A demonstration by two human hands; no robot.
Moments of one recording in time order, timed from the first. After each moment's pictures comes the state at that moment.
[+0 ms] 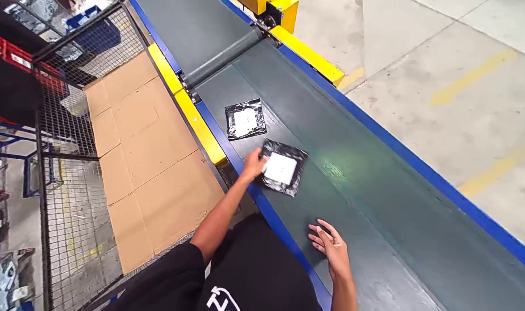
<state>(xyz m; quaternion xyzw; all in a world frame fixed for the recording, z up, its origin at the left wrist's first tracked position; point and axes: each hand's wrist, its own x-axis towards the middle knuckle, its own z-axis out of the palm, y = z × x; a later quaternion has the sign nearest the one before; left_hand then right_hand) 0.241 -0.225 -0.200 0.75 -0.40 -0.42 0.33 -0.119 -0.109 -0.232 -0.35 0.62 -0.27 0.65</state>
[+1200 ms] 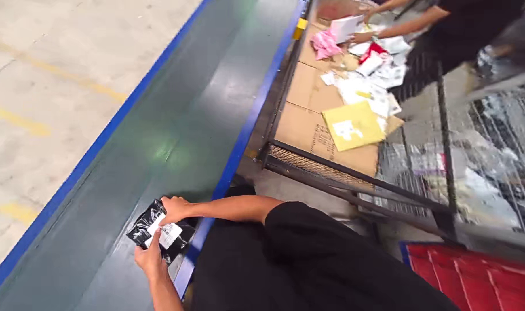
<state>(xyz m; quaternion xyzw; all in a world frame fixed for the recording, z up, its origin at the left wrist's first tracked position) -0.001 -0.161 -0.219 0.53 -0.64 -0.54 0.13 -0.159 -0.081 -0.222 -0.28 0.78 -0.34 0.44</state>
